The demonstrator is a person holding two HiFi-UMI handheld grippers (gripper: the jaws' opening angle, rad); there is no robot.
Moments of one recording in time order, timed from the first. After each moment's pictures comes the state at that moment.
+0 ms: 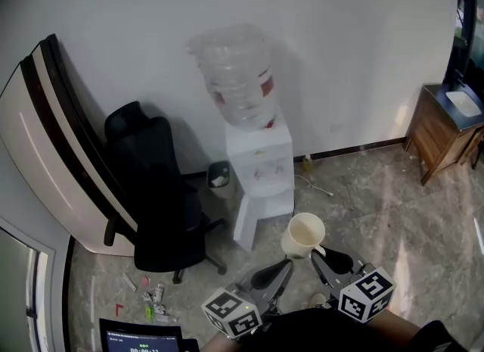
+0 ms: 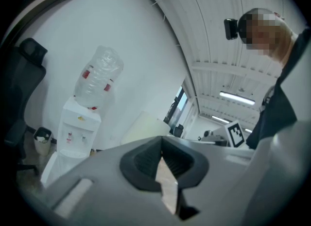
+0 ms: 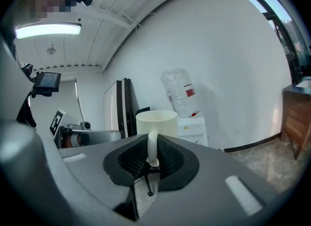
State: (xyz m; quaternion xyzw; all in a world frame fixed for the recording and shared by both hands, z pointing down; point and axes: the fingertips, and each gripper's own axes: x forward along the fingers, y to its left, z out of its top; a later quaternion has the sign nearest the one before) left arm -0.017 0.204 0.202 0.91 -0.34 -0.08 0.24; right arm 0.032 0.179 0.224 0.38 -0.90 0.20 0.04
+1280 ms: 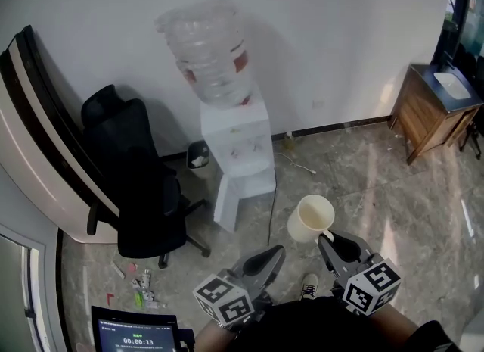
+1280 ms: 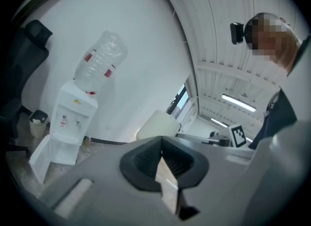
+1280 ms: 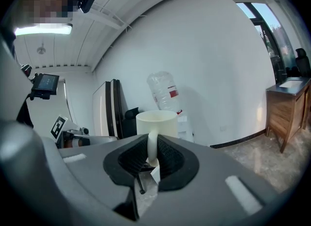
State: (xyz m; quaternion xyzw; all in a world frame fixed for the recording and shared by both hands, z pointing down) left arm 0.018 0.196 0.233 0.90 -0.32 -0.08 0.30; right arm 0.103 0.177 0.235 0.44 -0.87 0.21 0.05
